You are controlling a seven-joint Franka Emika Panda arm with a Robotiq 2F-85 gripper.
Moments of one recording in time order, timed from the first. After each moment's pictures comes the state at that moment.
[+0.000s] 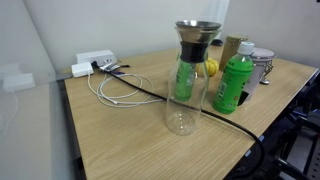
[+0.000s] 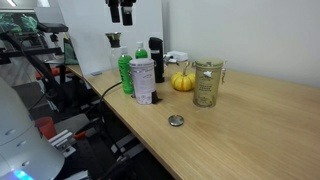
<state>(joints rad) -0.05 -0.82 -0.12 -2.61 0.01 1.80 -0.01</state>
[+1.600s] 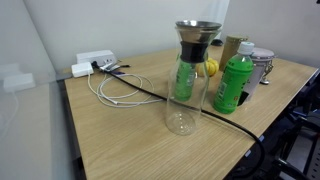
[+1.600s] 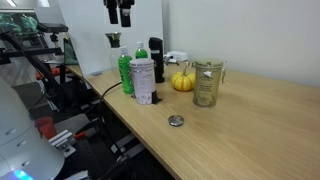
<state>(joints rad) -0.04 -0.82 -0.11 -2.62 0.01 1.80 -0.01</state>
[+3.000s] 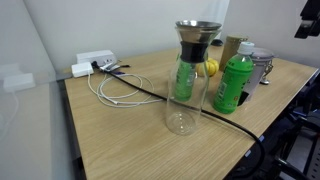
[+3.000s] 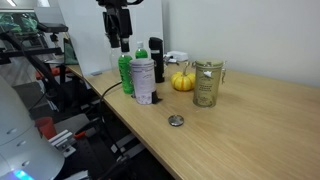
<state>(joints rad) -0.01 -0.77 0.00 -2.76 0.02 1.98 0.06</state>
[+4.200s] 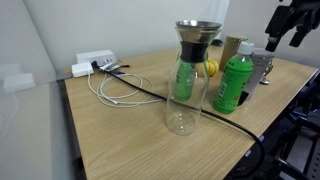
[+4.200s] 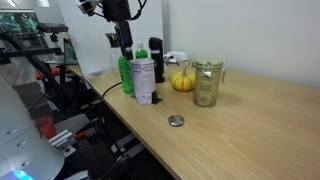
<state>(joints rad) -0.02 -0.65 0.13 -2.78 -0.01 2.16 0.40</state>
